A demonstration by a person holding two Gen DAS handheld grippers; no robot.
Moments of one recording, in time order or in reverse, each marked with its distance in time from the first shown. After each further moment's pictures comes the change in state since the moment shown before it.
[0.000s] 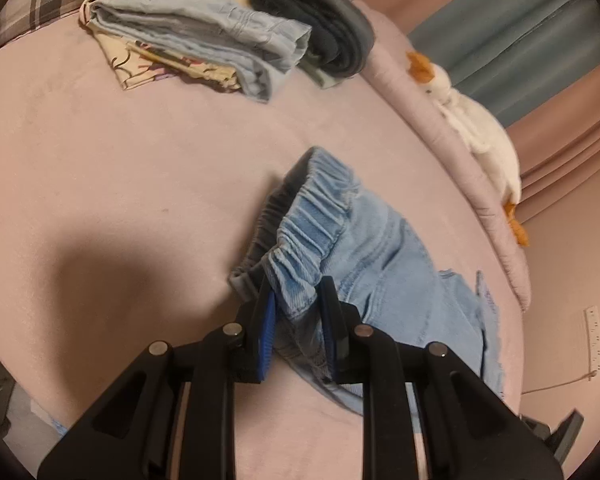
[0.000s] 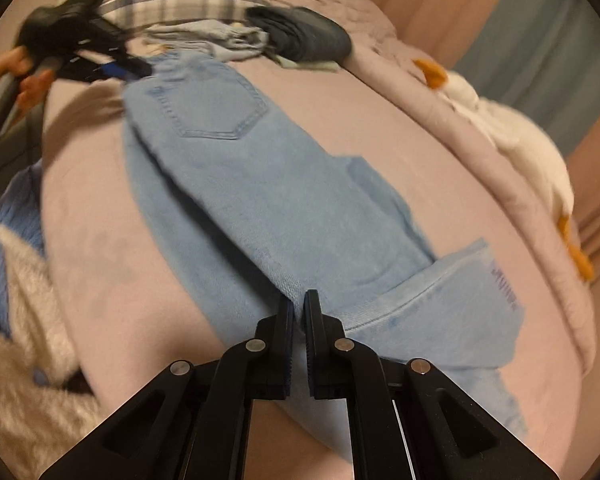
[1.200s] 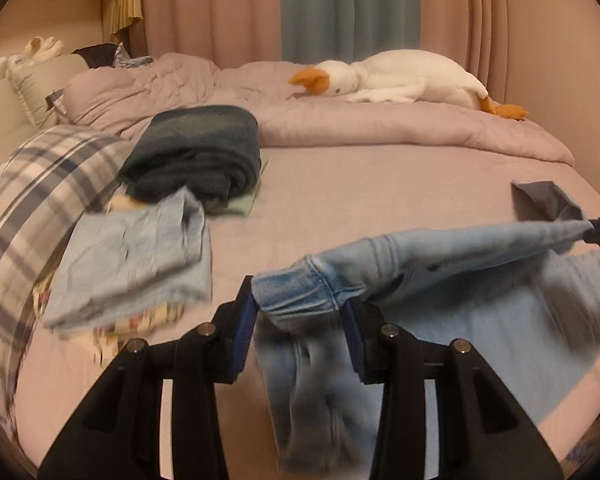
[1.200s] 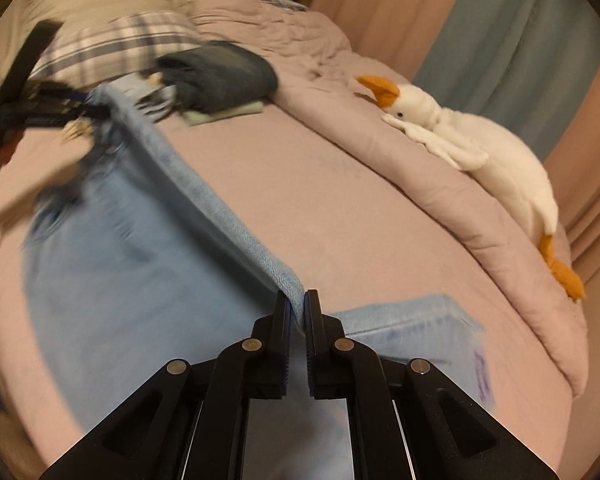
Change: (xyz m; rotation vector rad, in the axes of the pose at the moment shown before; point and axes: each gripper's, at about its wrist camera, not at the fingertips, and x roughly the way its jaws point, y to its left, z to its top) left arm -0.003 -0.094 0.037 0.767 -0.213 0.149; right arm 0.005 -0.116 0.070 0.099 -0.063 -0.039
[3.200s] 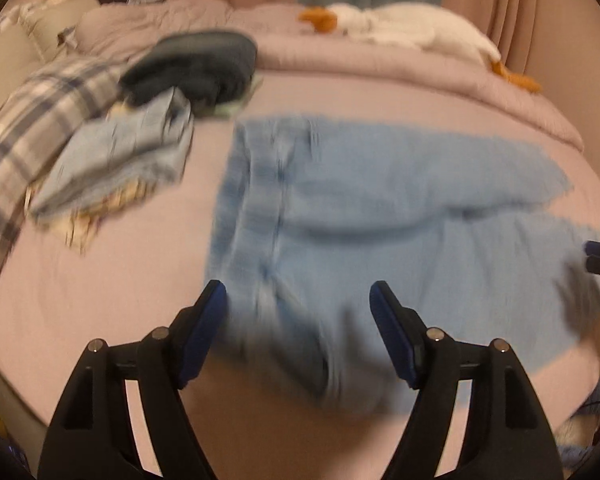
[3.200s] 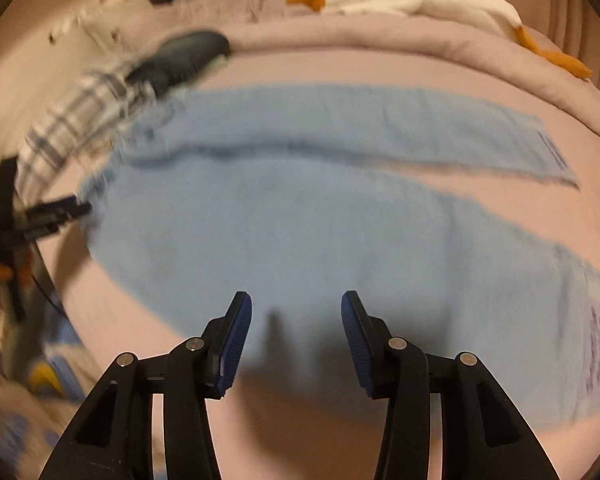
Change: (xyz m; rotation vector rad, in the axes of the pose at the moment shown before) left arm 0.012 -0.037 -0.037 -0.087 0.151 0.013; right arm 0.014 -0.017 -0.084 0.527 0.126 0.230
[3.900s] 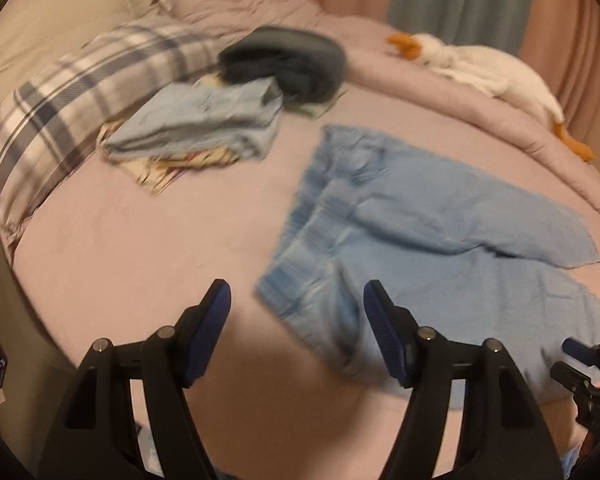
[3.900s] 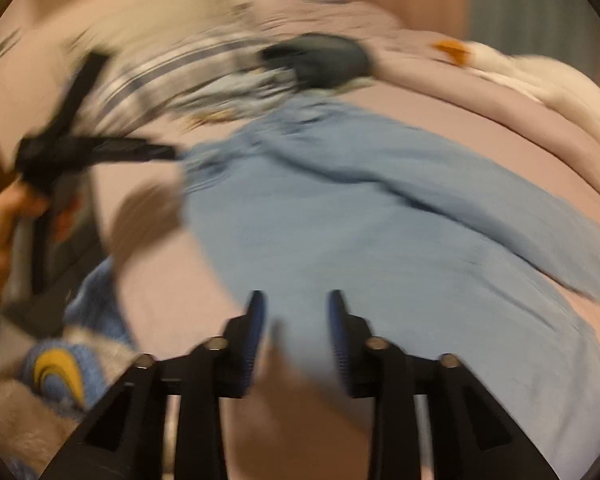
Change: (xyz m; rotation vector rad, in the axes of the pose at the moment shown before) left arm -0.041 0.014 -0.032 -0.259 -0.010 0.160; right arm 0.022 0.108 -0.013 -0.286 -0.085 0.091
